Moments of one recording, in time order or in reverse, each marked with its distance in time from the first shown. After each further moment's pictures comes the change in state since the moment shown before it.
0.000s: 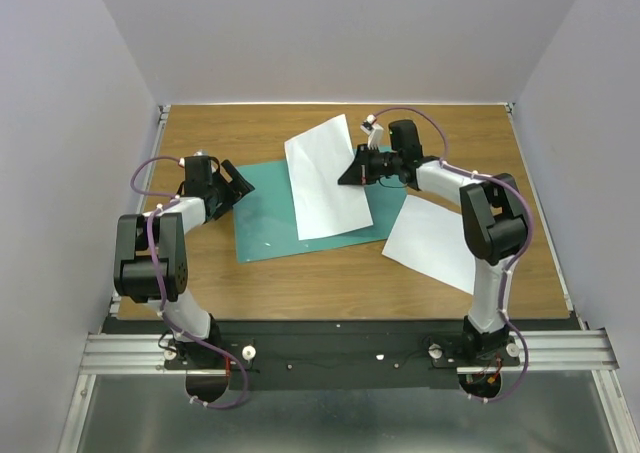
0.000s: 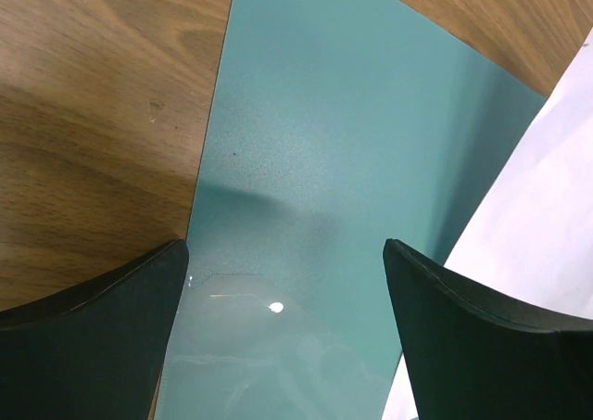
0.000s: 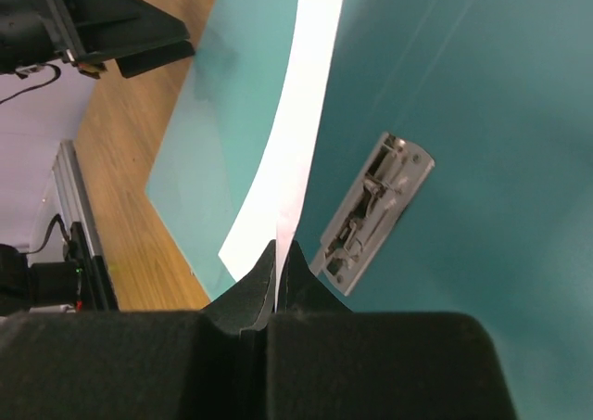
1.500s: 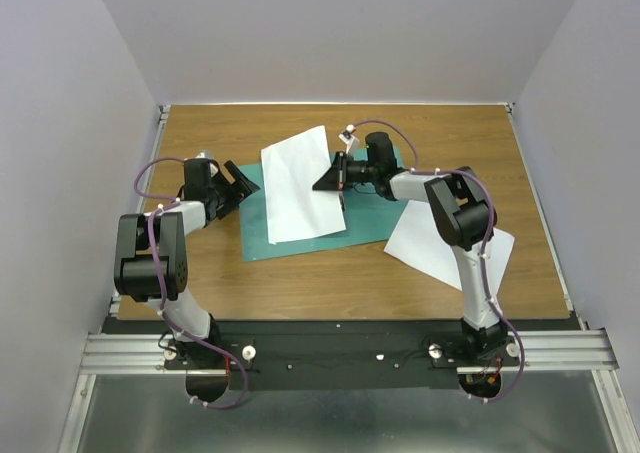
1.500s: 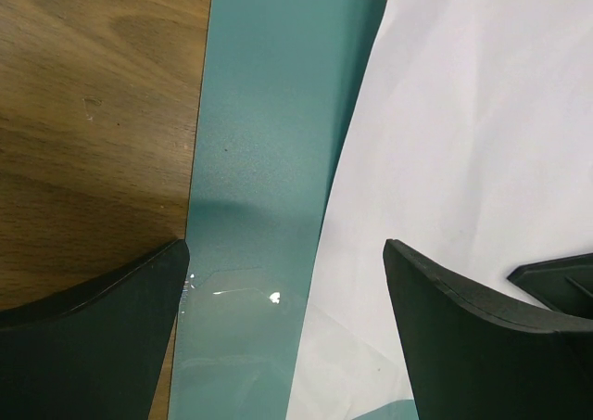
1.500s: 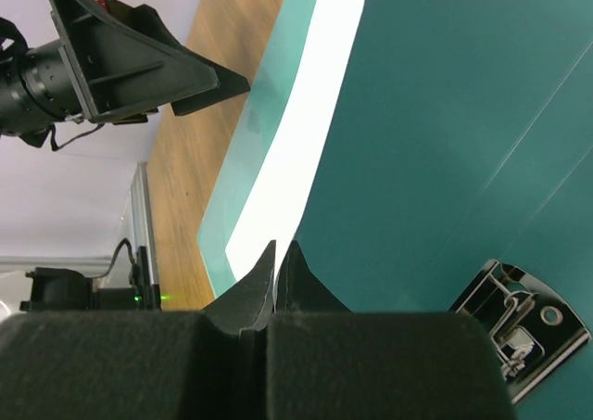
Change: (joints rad) left arm 0.006 0.009 -0.041 0.103 0.113 0.002; right arm 0.089 0.250 0.079 0.371 -0.084 0.322
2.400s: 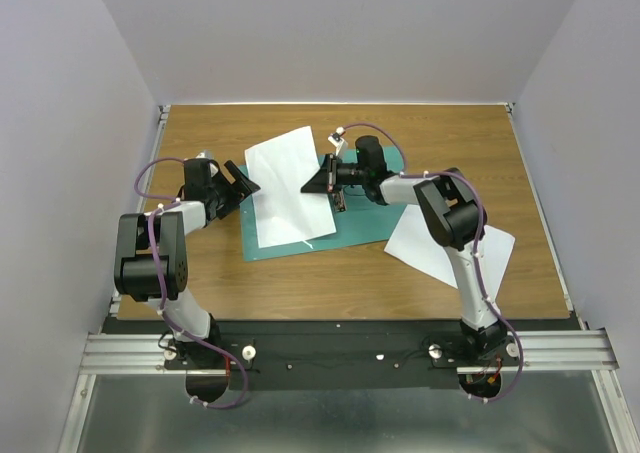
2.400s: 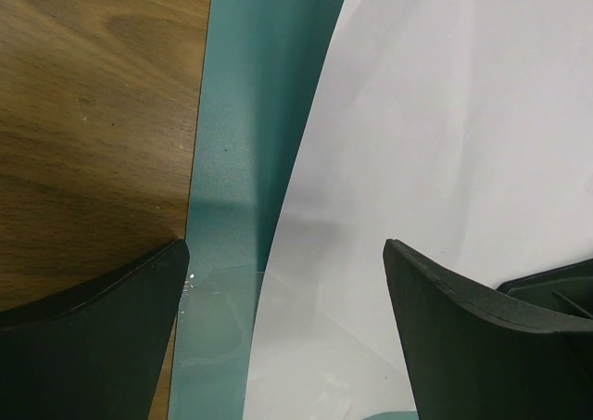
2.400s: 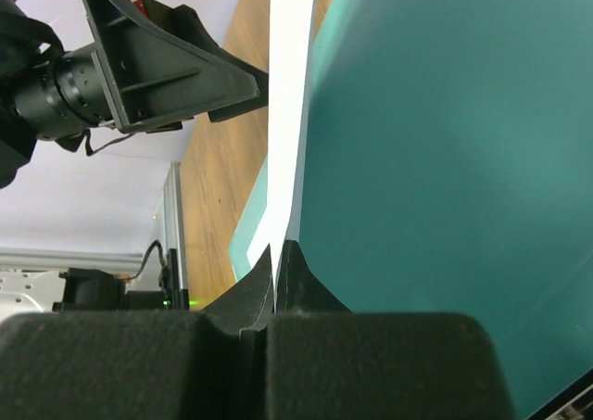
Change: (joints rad) left arm 0.000 0.004 0.000 0.008 0.010 -0.007; right arm 0.054 0.054 0.029 0.119 -0.014 0.122
